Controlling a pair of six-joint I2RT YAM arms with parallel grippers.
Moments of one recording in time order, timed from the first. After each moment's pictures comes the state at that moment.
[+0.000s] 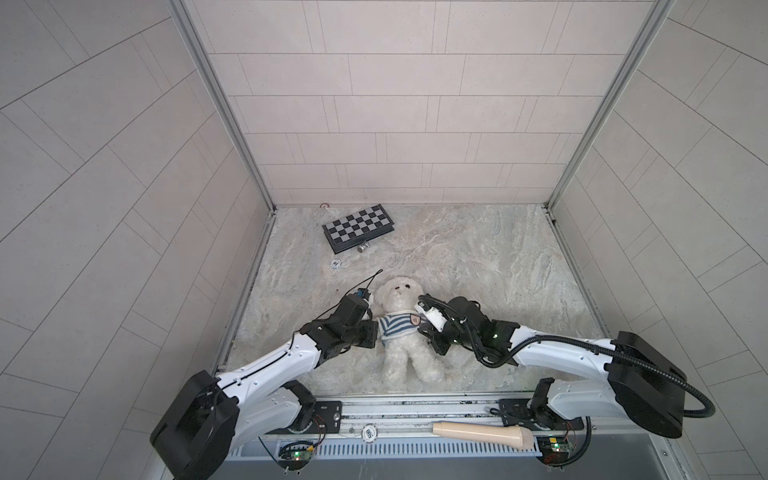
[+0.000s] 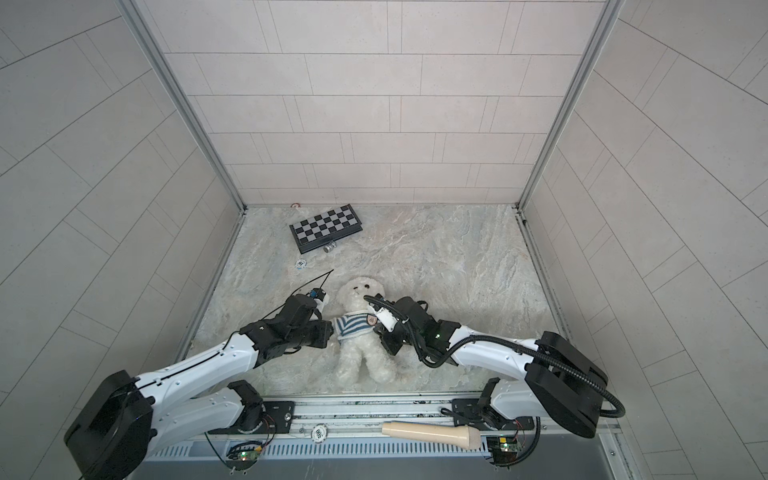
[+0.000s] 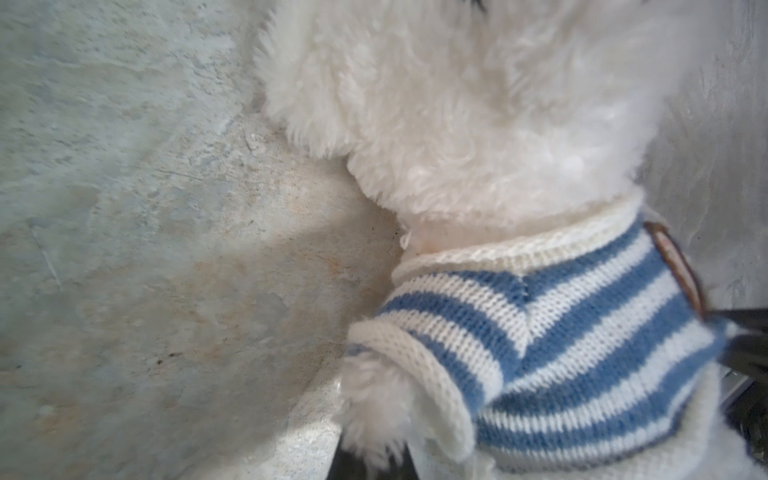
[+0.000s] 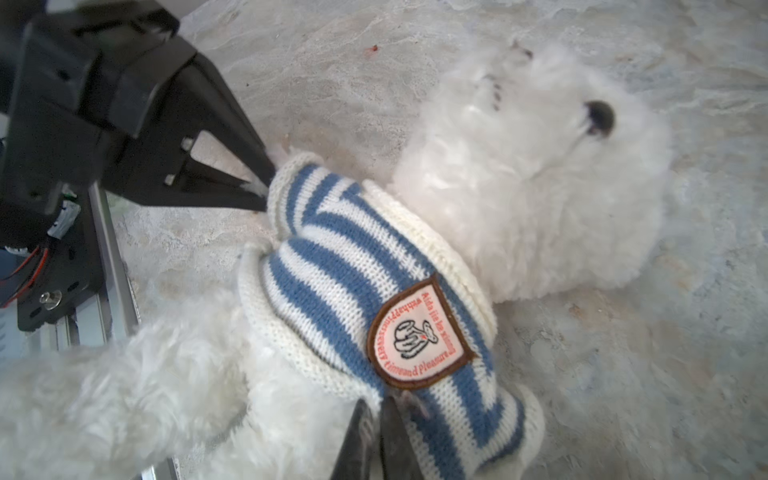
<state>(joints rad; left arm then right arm) -0.63 1.08 0.46 -0.31 0.10 -0.49 0.89 1.29 0.55 0.07 -0.15 0.12</state>
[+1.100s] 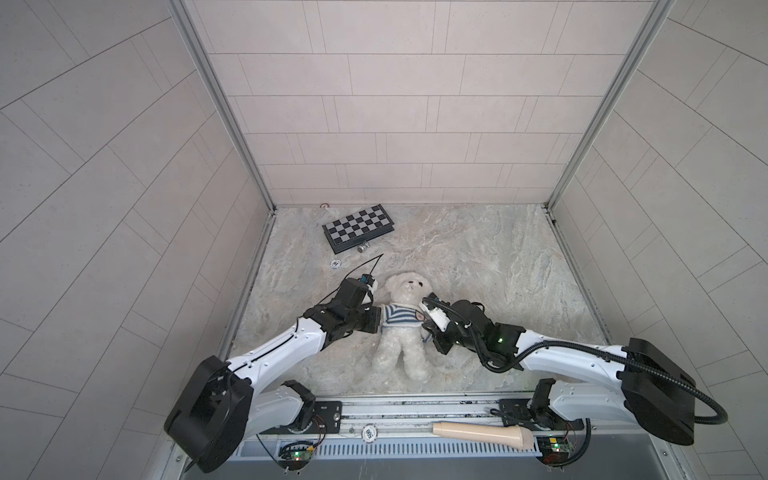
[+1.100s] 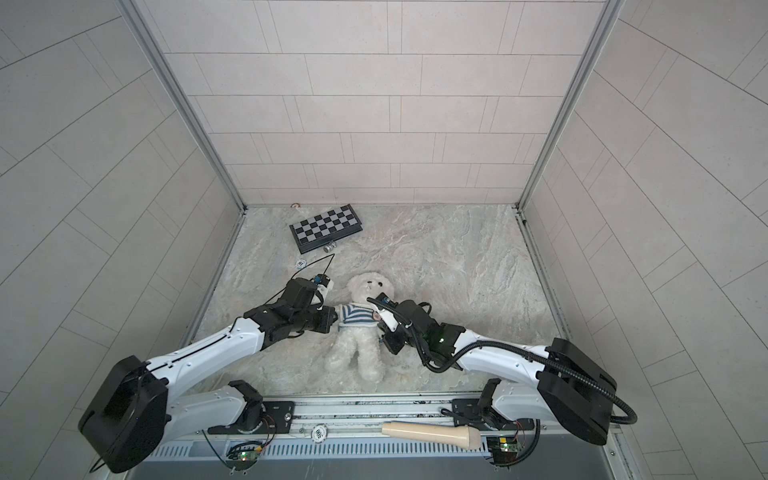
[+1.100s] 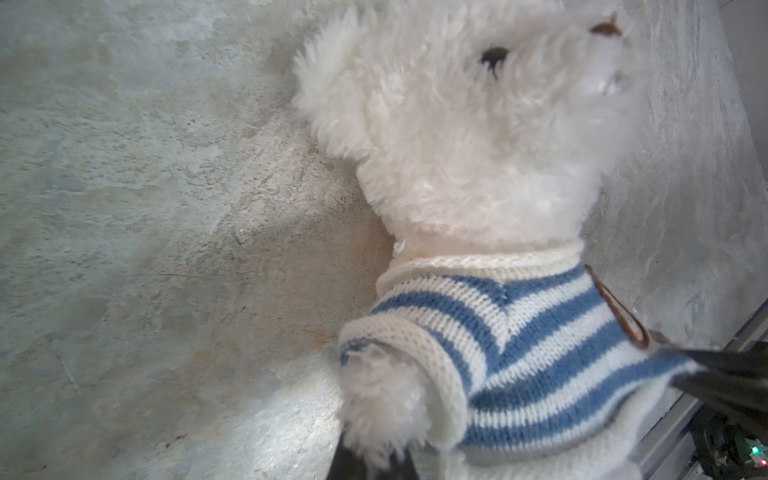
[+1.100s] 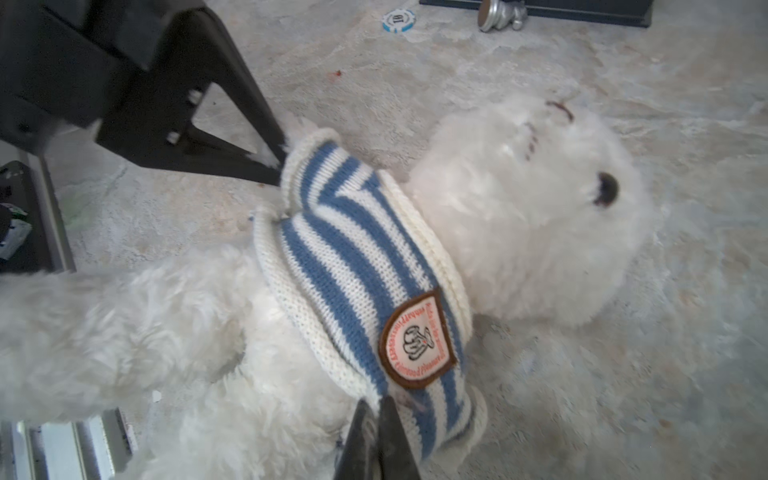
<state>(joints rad) -0.56 1.20 0.58 -0.29 0.19 -0.39 0.93 1.24 0.55 0.05 -0.03 0.13</state>
